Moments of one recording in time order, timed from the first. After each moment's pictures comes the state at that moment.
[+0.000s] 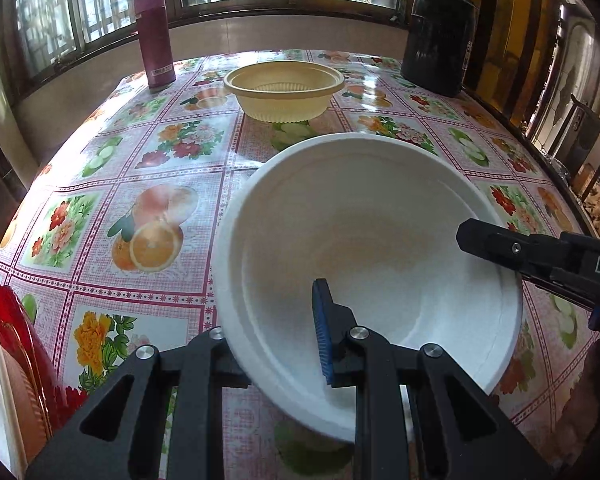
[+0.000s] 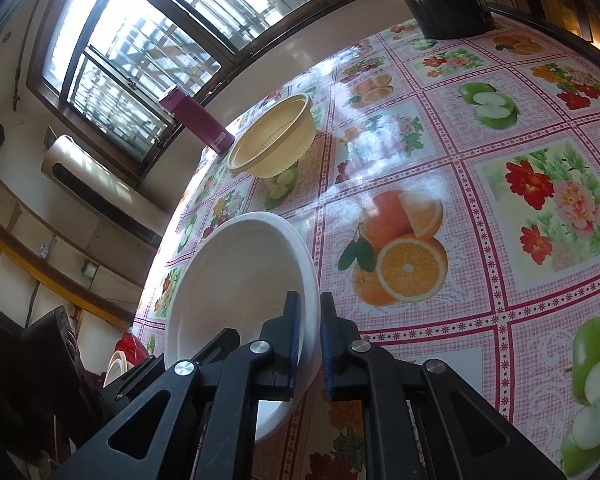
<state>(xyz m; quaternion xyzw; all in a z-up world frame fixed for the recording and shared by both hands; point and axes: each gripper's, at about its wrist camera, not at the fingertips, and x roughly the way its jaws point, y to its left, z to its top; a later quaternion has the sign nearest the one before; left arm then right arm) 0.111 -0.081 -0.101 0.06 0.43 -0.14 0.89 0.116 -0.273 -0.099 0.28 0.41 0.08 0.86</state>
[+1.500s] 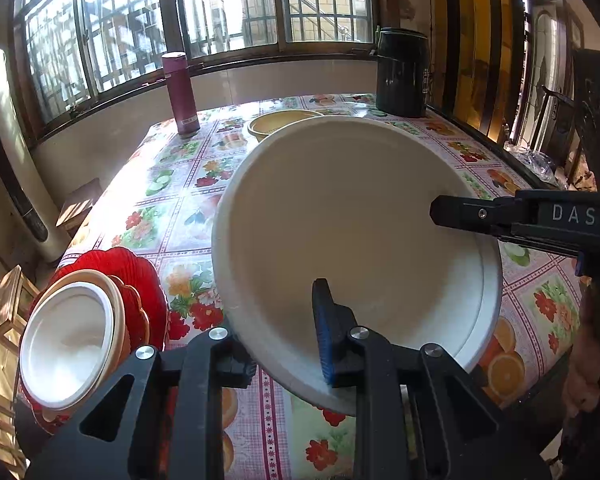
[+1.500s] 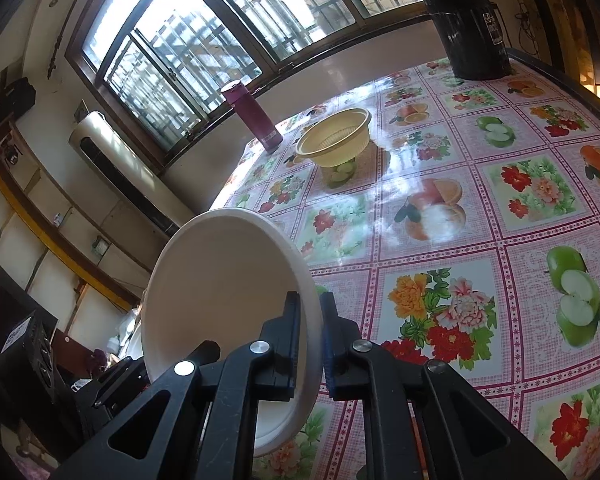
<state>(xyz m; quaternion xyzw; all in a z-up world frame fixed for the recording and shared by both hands) 0.000 -0.029 -0.052 0.09 0.34 -0.15 0.92 0.031 -0.222 -0.046 0.23 0.38 0.11 0.89</state>
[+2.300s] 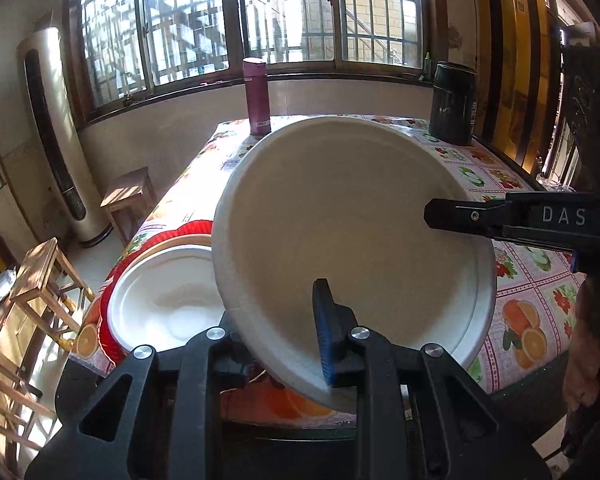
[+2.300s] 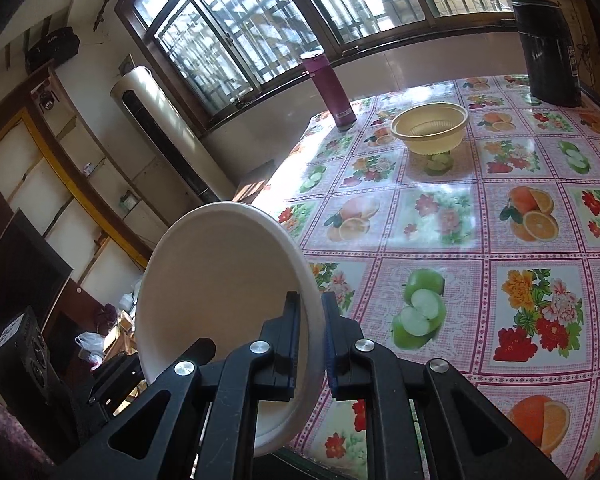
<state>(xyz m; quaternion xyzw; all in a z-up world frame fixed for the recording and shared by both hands) -0.028 0.068 -0.036 0.05 0.32 -0.08 0.94 0.030 -0.115 -0.025 0.16 0.38 0.19 0.89</state>
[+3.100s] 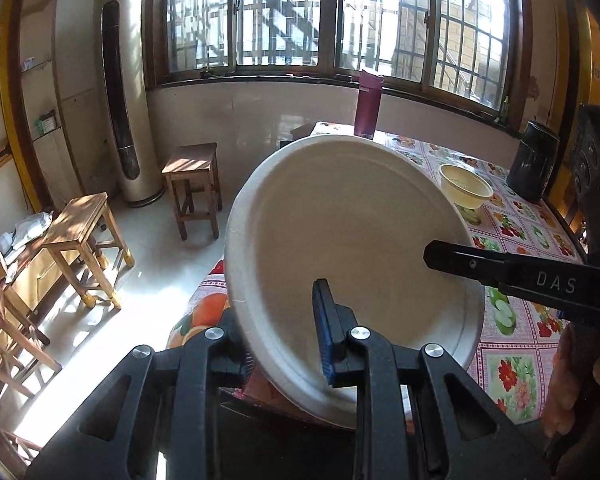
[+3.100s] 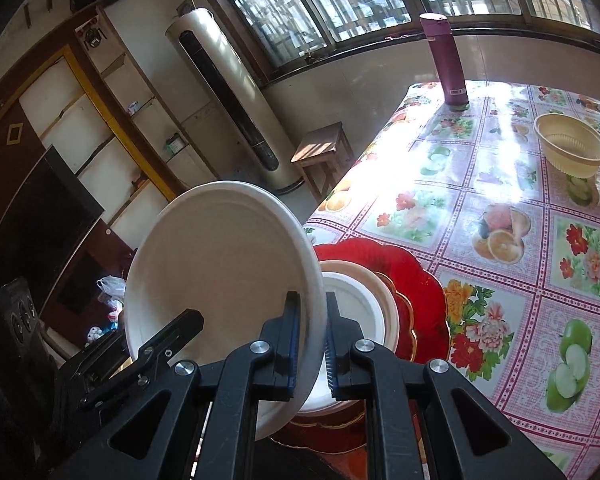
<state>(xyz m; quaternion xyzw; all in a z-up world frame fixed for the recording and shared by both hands) -0.001 0.184 -0.034 -0.03 0.33 0.02 0.94 0.077 0.034 -0.023 0.10 0.42 0.29 0.85</state>
